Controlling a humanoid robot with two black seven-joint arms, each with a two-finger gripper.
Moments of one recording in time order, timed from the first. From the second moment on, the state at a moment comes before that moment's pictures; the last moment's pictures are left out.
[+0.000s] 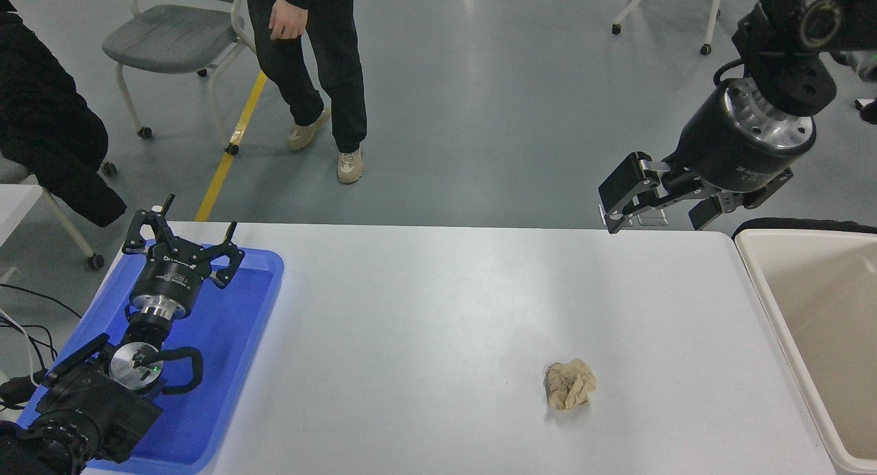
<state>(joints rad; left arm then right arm) -0.64 0.20 -0.88 -0.19 -0.21 -0.79 -0.30 2.42 -0.37 -1.27 1.50 -0.16 0.79 -0.04</state>
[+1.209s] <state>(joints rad) -0.64 0.20 -0.88 -0.20 -0.21 -0.79 -0.30 1.65 -0.31 -0.97 1.12 -0.33 0.66 -0.04</state>
